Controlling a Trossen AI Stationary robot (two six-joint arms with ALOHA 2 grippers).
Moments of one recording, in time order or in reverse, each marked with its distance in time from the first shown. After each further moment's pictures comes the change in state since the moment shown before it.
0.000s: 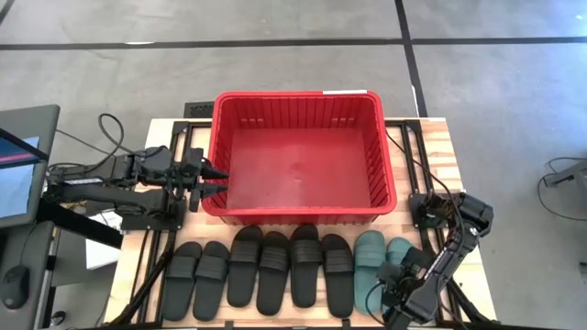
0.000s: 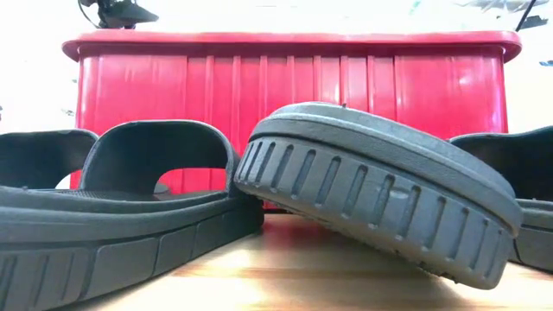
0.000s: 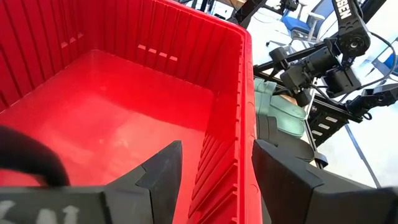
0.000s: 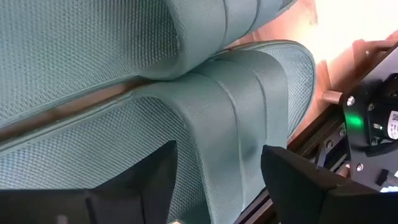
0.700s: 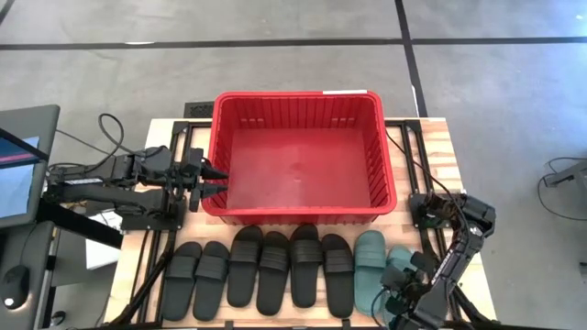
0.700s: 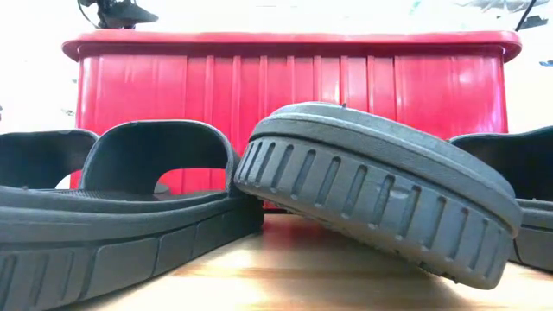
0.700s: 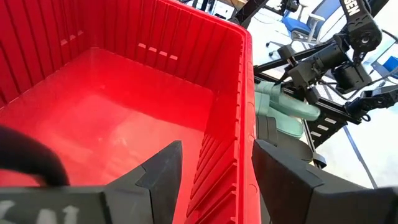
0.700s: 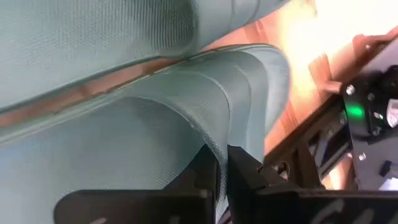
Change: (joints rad) left arm 0.000 0.000 0.000 -0.002 0.000 -0.015; right arm 0.044 0.000 0.091 -0.060 0.003 0.051
